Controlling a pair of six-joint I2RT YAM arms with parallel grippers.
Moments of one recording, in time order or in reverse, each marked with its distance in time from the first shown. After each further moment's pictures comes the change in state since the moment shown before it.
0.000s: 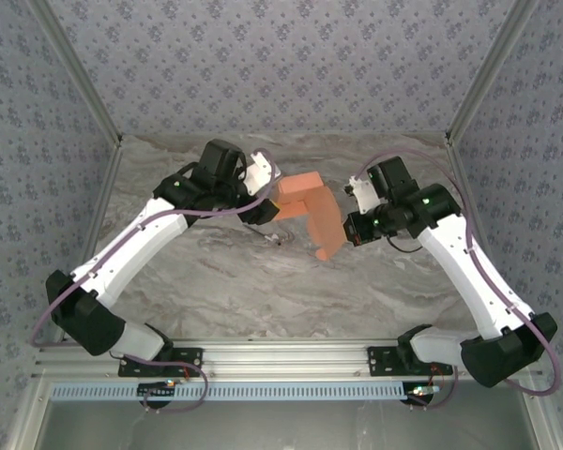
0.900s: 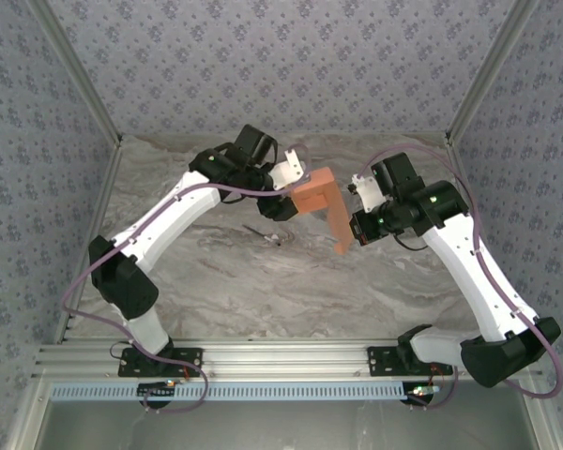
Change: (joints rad) left arm -0.051 0.283 0.323 -0.207 0.081 0.148; right arm -0.002 0.000 0.062 -0.060 0.058 -0.072
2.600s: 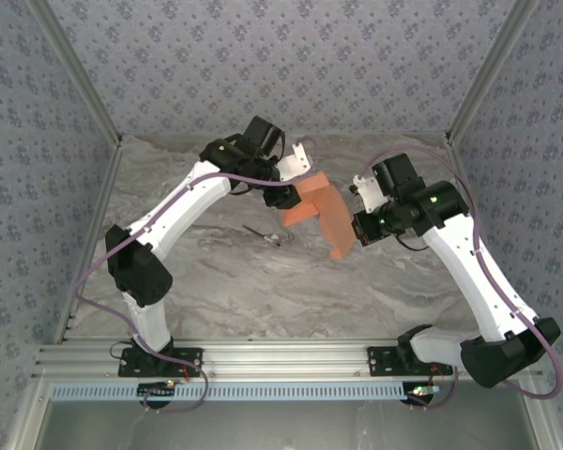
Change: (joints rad) left arm 0.008 0.119 0.137 -0.051 0.012 0.024; right arm -0.010 -0.003 -0.009 -0.002 0.022 -0.013
